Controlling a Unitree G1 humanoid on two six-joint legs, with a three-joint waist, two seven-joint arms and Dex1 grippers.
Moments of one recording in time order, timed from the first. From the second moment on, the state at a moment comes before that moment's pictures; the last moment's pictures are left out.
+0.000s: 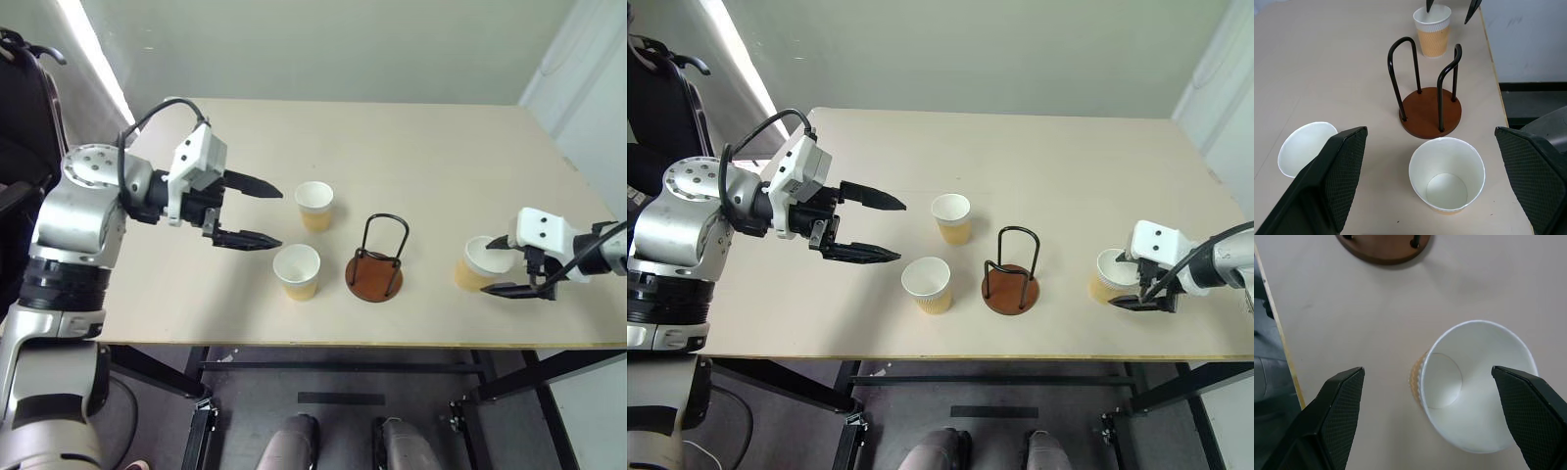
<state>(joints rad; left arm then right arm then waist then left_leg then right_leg) -0.89 0.88 -0.09 0.18 -0.41 0.40 -1.51 -0.47 -1.16 0.07 -0.03 0.15 0.39 1.30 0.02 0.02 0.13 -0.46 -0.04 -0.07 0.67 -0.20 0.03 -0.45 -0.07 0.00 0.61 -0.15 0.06</state>
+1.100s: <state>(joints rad) -0.91 0.87 -0.09 0.19 -0.41 0.41 -1.51 -0.53 -1.13 0.14 0.00 0.07 0.34 1.36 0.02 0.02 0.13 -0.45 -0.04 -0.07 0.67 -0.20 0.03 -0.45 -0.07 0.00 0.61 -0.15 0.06</state>
